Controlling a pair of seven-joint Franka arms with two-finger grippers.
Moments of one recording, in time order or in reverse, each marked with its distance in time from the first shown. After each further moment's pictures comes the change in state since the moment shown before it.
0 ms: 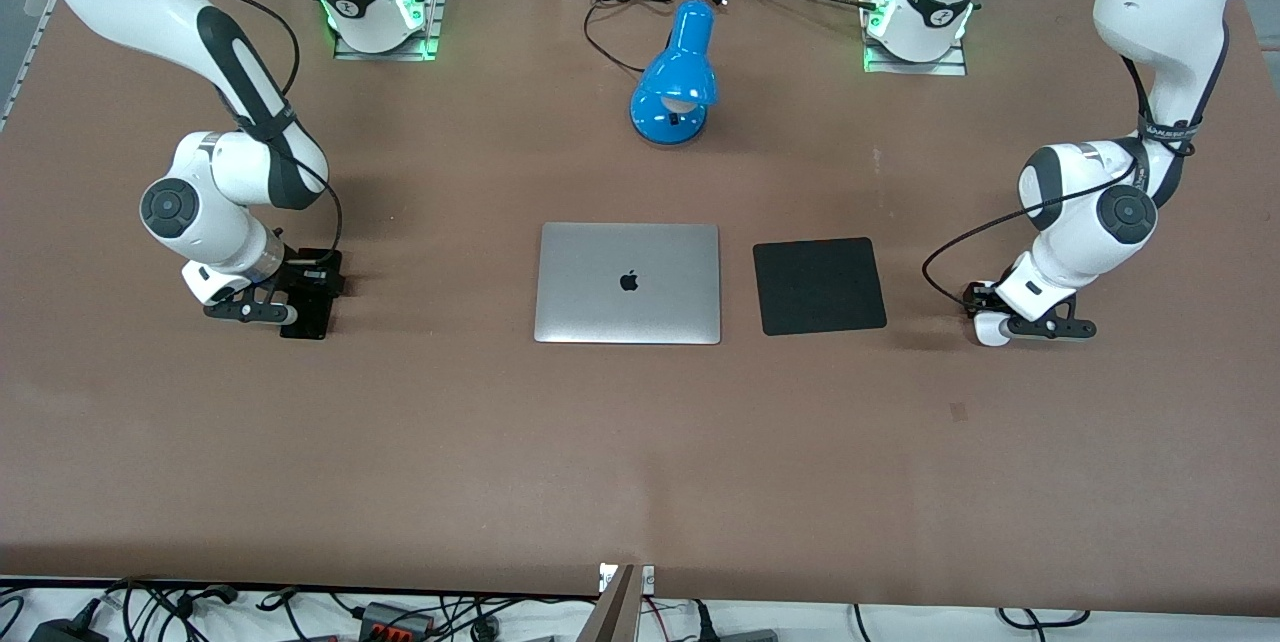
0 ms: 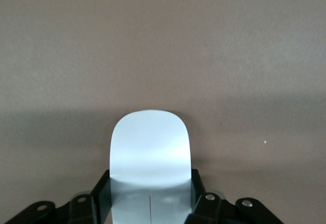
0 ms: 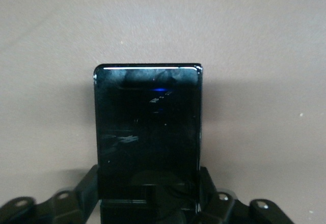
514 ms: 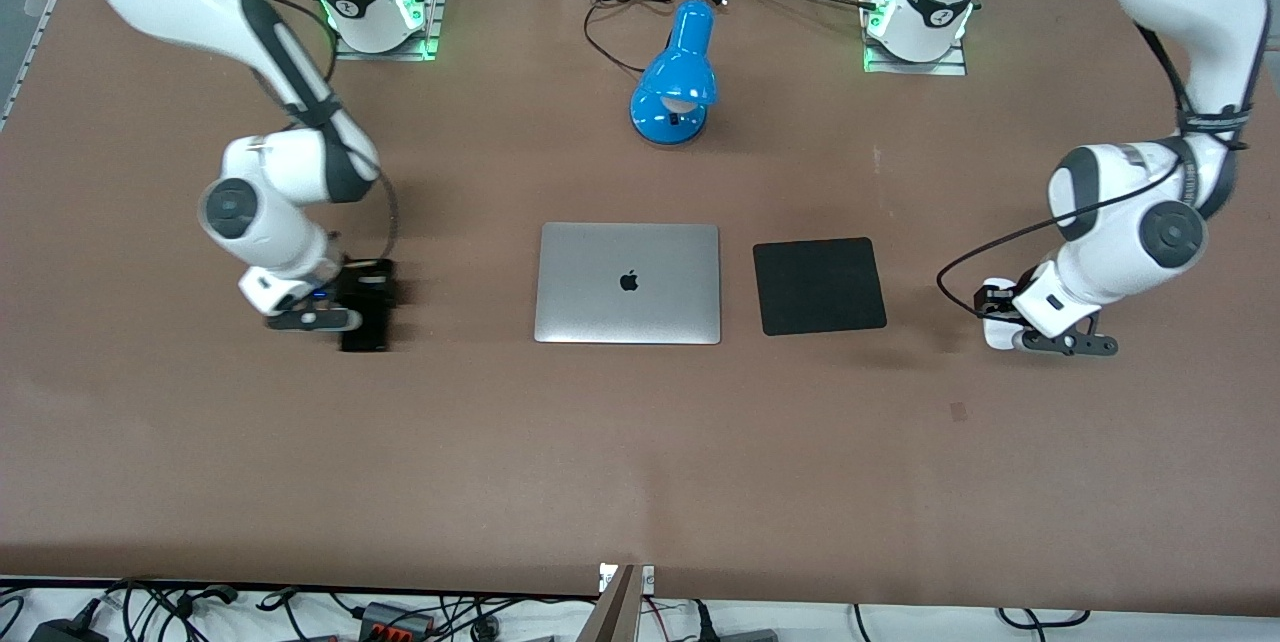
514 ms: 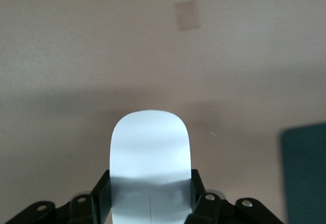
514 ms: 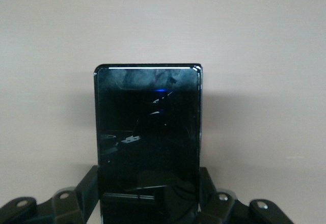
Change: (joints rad) left arm -0.014 -0.071 -0.053 0.255 0.000 -0.503 -0.030; right arm 0.101 0.007 0.153 0.072 0.000 -0.032 0.154
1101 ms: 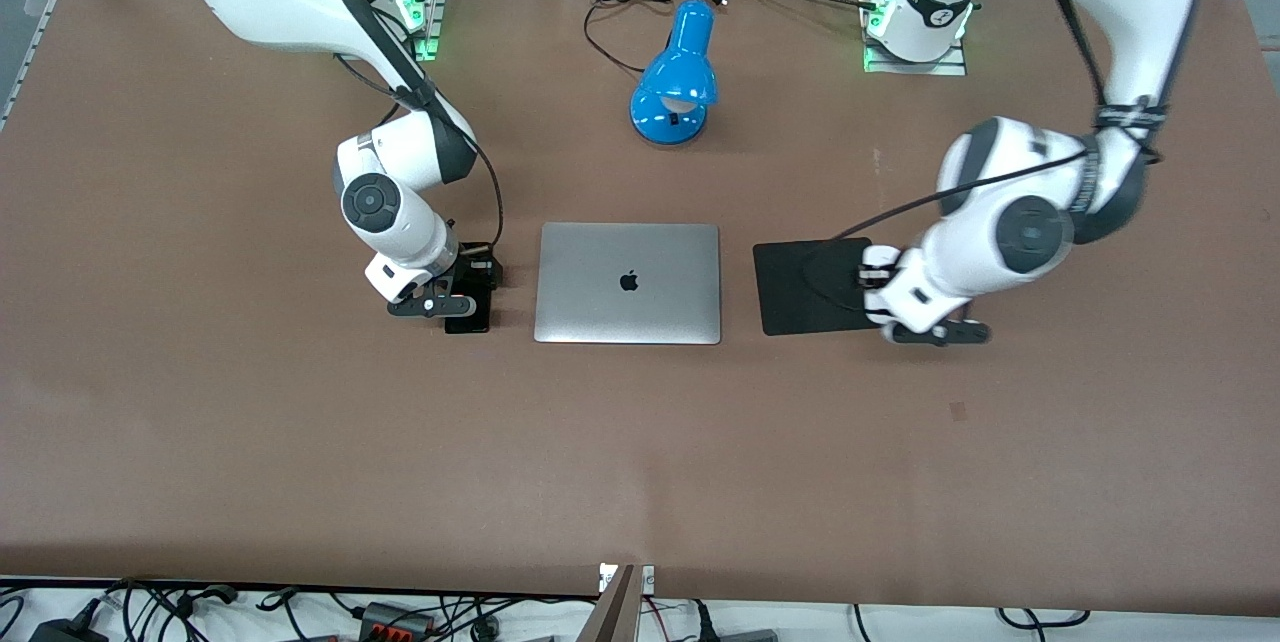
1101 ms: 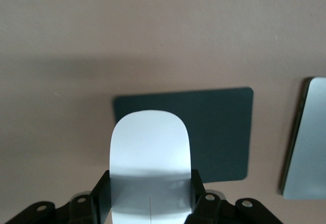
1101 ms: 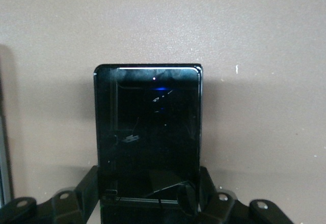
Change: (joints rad) left arm -0.115 0.009 -0.234 0.092 0.000 -0.169 -0.454; right arm 0.173 0.075 0.018 0.058 -0.001 -0.025 0.186
